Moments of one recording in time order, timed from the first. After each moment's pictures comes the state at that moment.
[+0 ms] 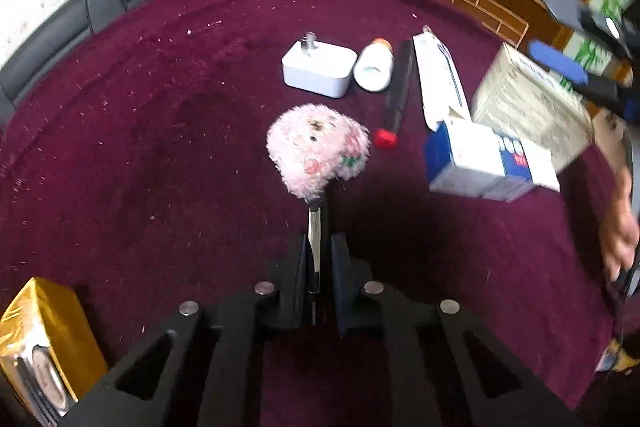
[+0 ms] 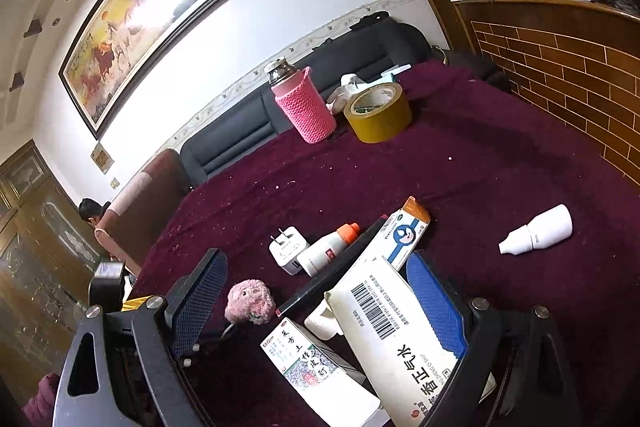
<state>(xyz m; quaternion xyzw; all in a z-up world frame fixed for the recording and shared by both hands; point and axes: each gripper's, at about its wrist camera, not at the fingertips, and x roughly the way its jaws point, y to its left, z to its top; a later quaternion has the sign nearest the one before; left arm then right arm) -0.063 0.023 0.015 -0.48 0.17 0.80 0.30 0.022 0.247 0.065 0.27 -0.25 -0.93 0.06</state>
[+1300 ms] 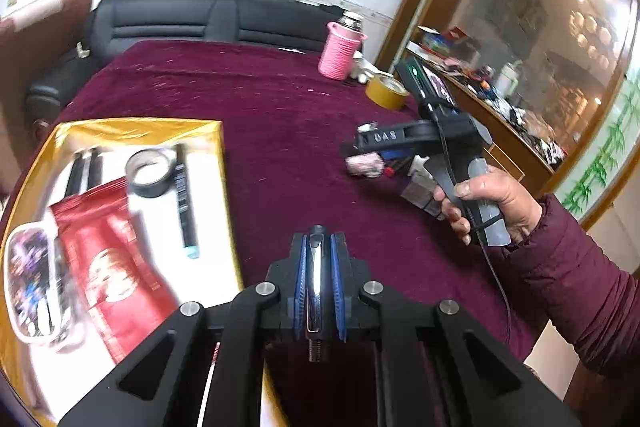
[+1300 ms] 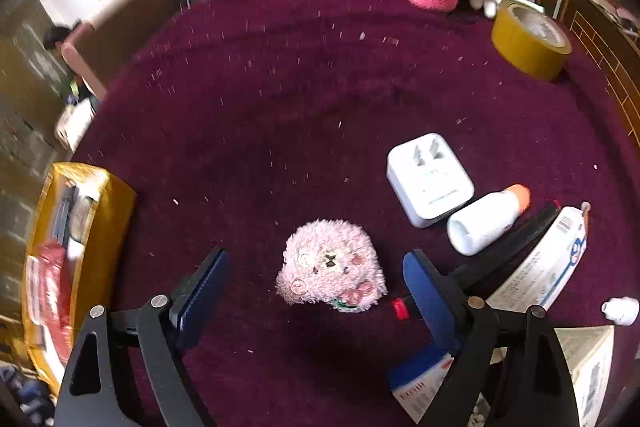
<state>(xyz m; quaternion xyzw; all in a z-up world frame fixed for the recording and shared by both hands) 0.084 -0.146 0.086 -0.37 -0.09 0.90 0.21 -0.103 0.076 0.023 0.54 -0.01 -0.84 0.11</state>
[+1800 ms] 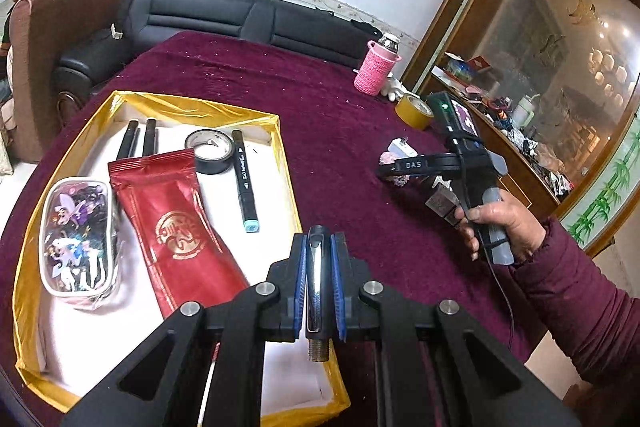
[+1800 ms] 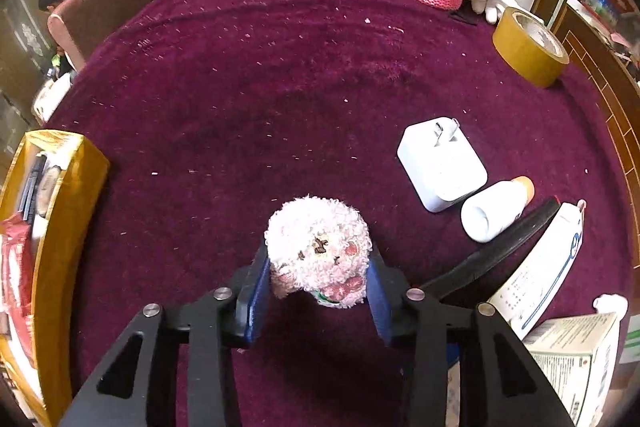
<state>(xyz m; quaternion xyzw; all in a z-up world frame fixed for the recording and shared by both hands) 0.110 -0.196 0.082 -0.36 -0.13 0.91 0.18 -0.088 0.063 0.018 0.52 0.03 -0.85 0.09</state>
